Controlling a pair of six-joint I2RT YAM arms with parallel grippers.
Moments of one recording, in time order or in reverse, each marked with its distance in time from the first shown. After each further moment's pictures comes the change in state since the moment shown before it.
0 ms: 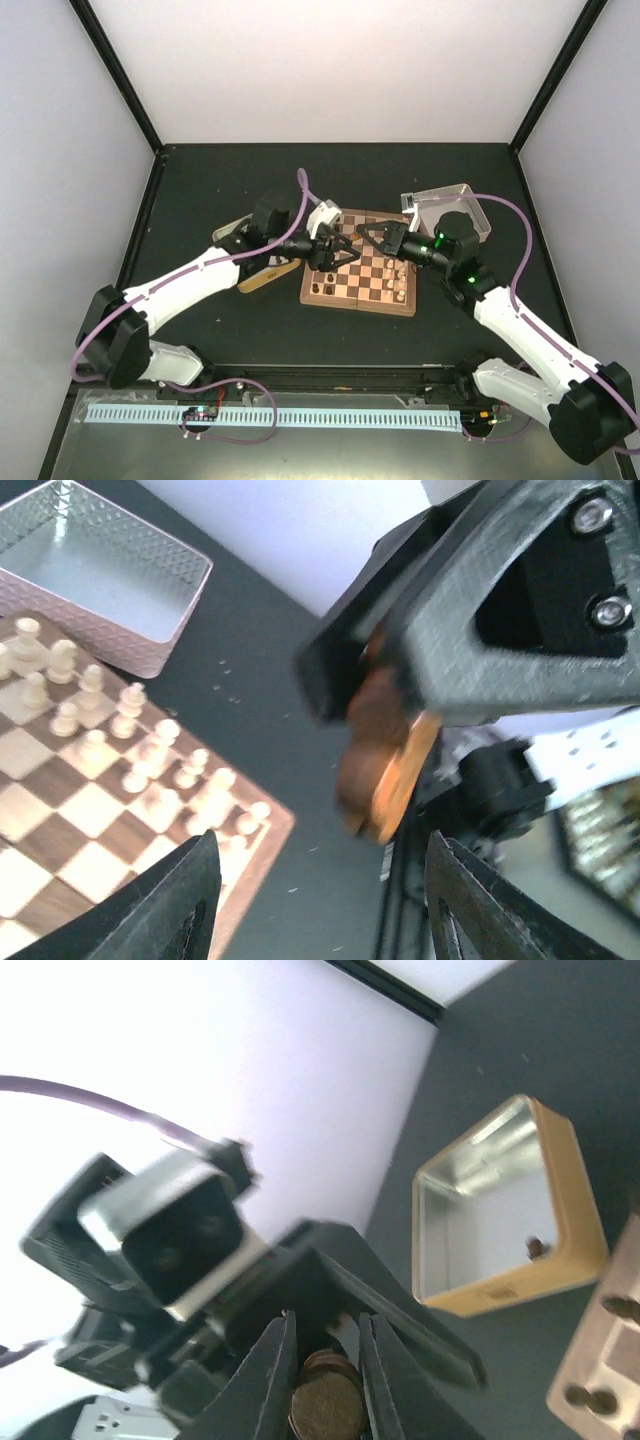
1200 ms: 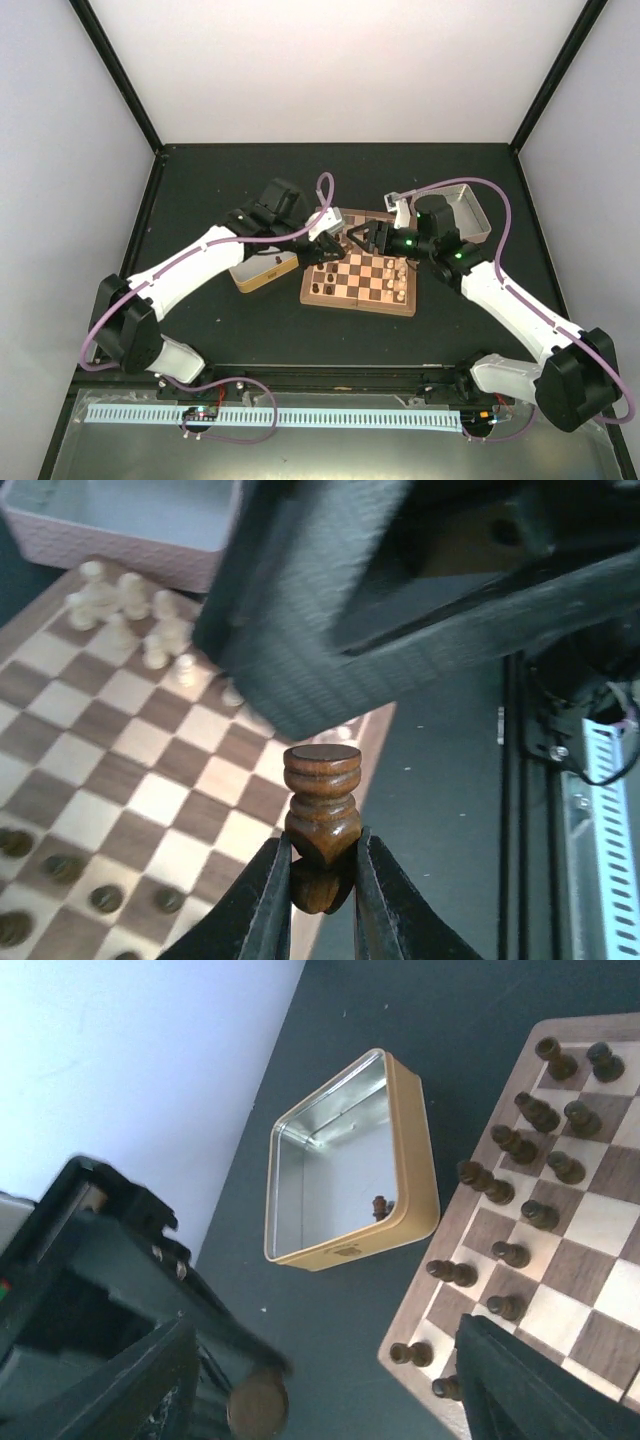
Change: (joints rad) left arm 0.067 0.068 0.176 -0.430 -0.076 0.493; right arm -0.001 0.169 0.156 -0.303 0.076 -0.331
